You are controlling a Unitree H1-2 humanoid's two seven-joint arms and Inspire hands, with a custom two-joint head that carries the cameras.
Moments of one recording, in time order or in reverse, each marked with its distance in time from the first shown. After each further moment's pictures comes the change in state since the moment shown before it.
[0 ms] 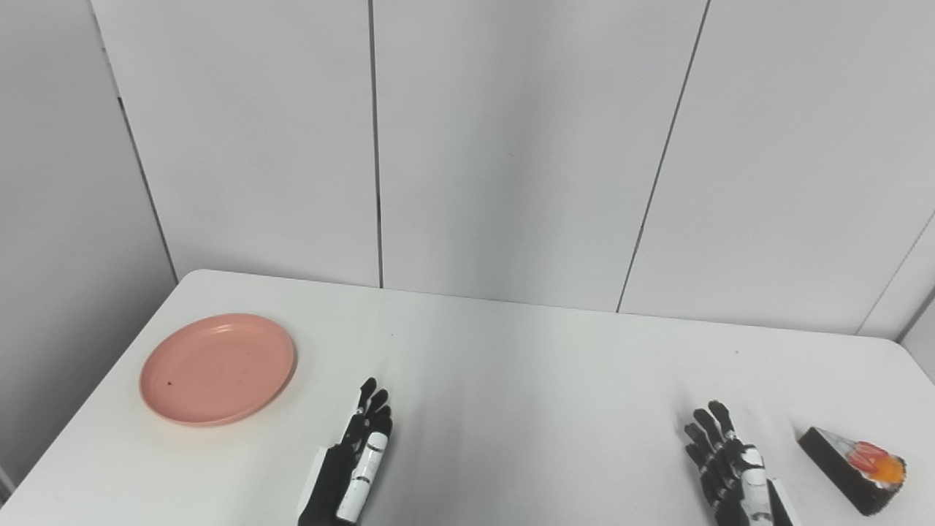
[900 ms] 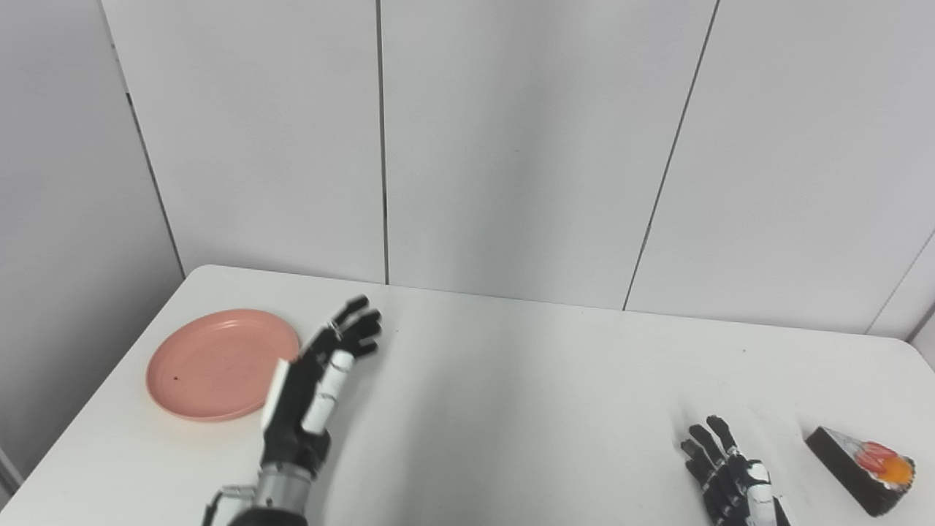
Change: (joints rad) left arm -0.192 0.079 0.158 -0.073 -0.077 -0.004 0.008; right arm 0.046 0.024 0.018 -0.074 -0.011 0.051 -0.010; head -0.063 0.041
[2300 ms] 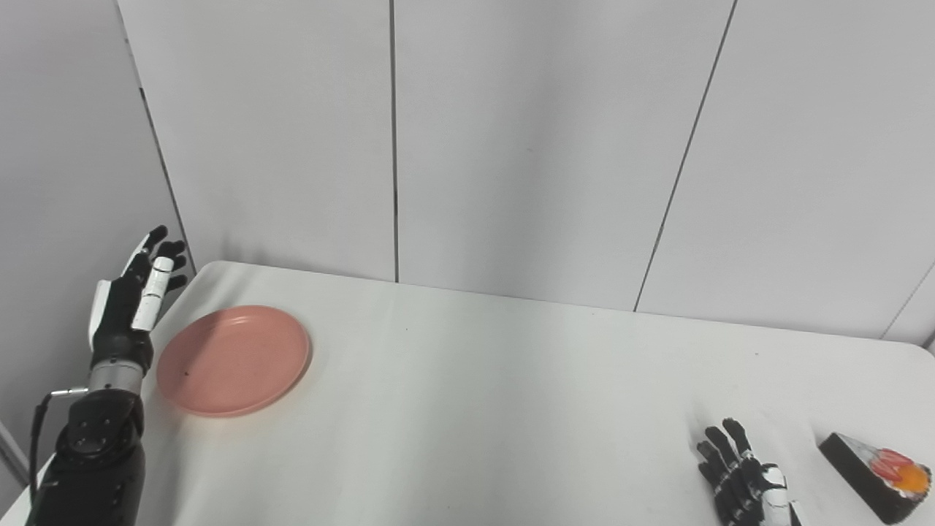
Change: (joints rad) left arm -0.297 0.436 0.238 0.746 -0.013 -0.211 0.030; right arm -0.008 -0.003 -0.006 0.007 0.025 0.006 0.006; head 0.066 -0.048
